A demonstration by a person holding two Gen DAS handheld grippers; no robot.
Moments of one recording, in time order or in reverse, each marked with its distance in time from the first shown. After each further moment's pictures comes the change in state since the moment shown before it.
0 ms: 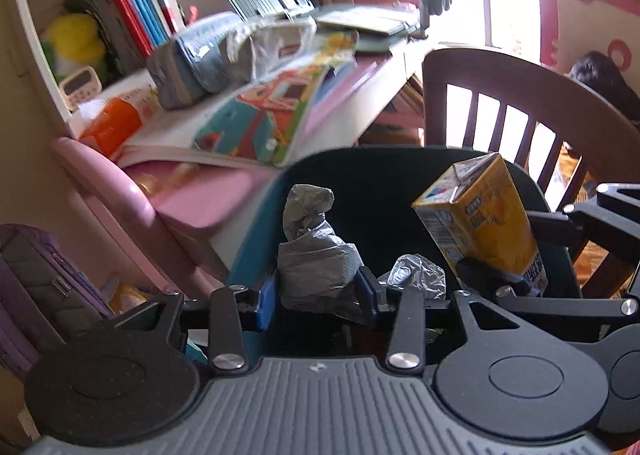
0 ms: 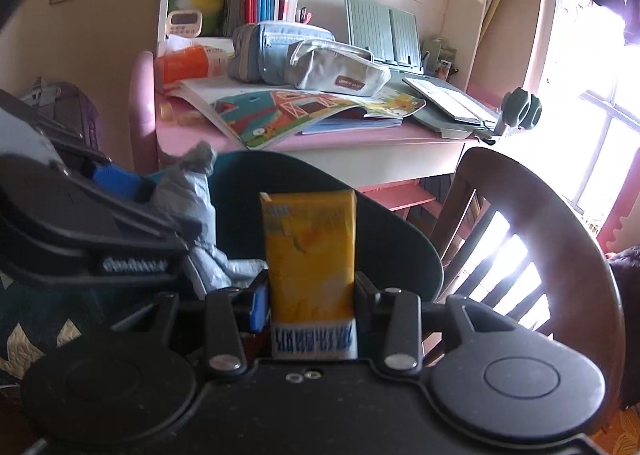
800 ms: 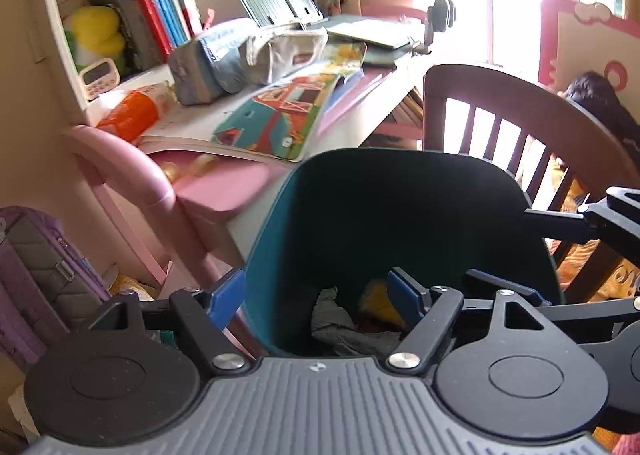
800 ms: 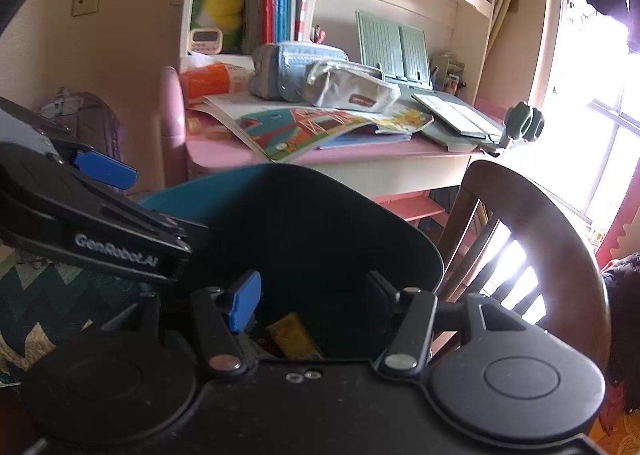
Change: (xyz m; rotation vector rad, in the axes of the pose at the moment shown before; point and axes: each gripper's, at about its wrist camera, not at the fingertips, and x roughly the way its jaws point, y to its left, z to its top) left arm -0.044 0.019 -0.019 -0.053 -0.044 -0.017; right arm -0.056 0.010 -0.006 -0.002 -0.065 0.048
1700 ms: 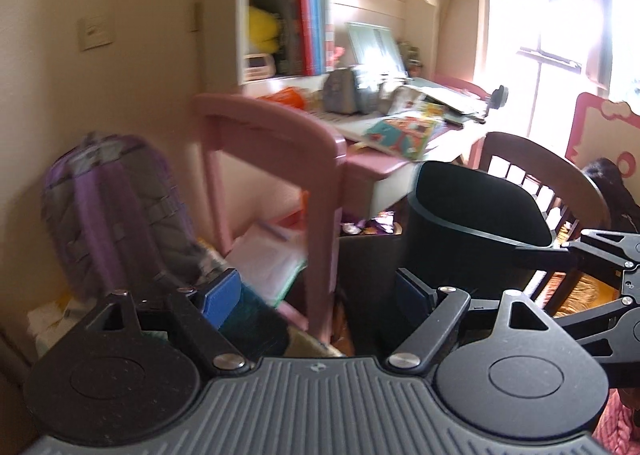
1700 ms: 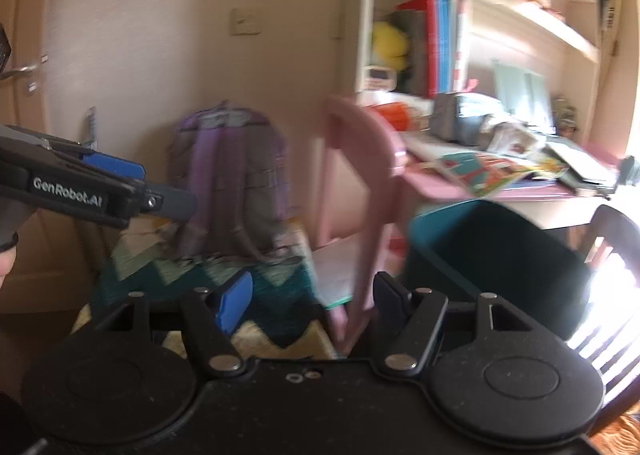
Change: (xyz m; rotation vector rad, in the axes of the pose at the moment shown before) left arm -0.179 0.143 -0.147 -0.260 -0.153 0.063; right arm -0.085 0.162 -0.015 -0.107 -0.066 0.349
